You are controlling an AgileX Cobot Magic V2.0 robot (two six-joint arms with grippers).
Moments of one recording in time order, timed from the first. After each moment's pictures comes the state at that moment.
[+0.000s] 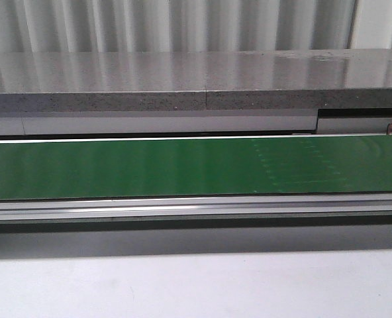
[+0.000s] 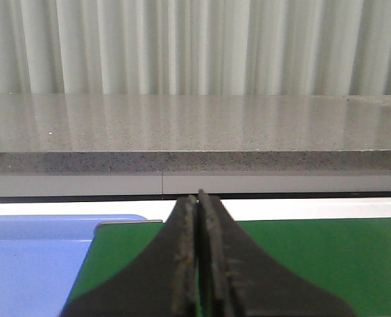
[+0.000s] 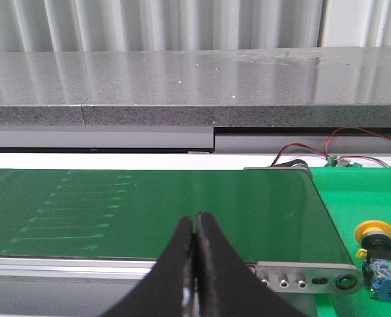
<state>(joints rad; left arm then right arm) -0.07 0.00 0.00 0.06 0.02 -0.06 0.03 -0.01 0.03 0.01 0.06 0.05</state>
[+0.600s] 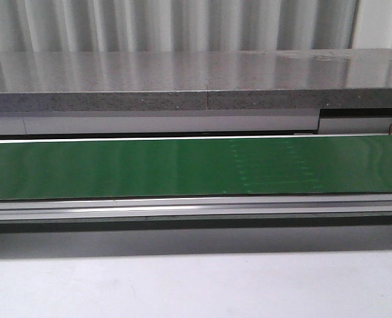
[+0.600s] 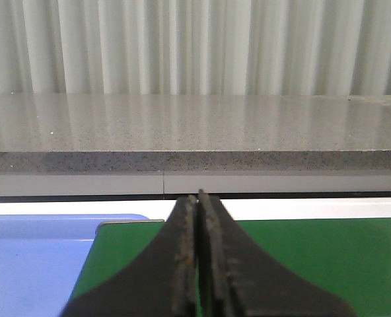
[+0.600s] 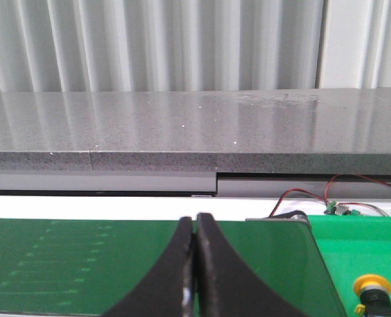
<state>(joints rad) -0.07 0.00 0.00 0.06 0.02 -0.06 0.03 -0.01 -0.12 0.01 0.13 0.05</state>
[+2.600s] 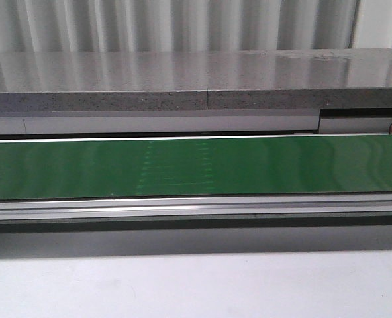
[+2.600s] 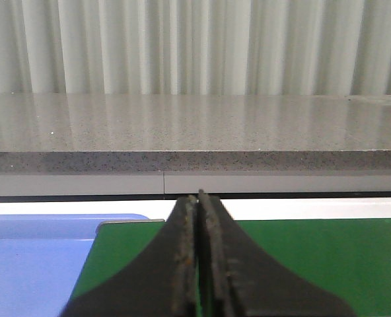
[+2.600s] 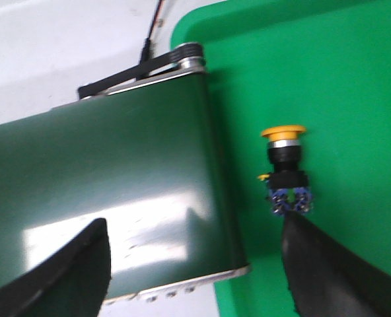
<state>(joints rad) -0.07 0.00 0.00 0.06 0.02 -0.06 -0.46 1.33 -1.06 0.25 0.78 -0.21</state>
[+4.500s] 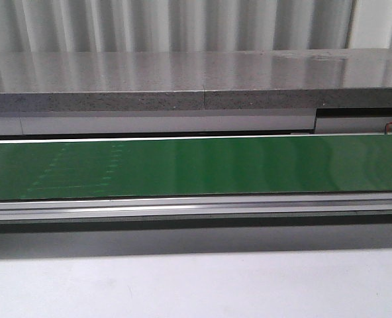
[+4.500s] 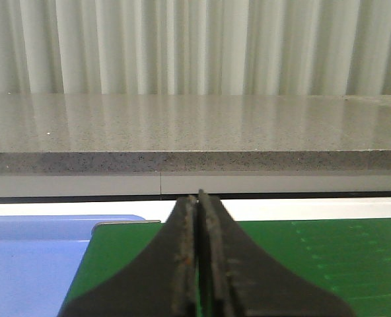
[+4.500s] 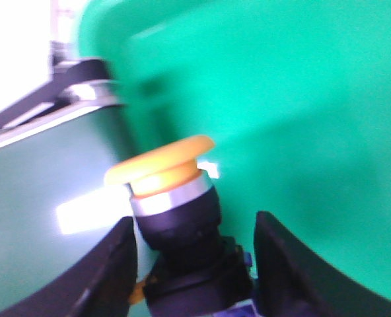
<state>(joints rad) -0.07 0.00 0.00 0.06 0.02 -0.06 -0.49 1.67 -1.19 0.35 0.72 -0.28</state>
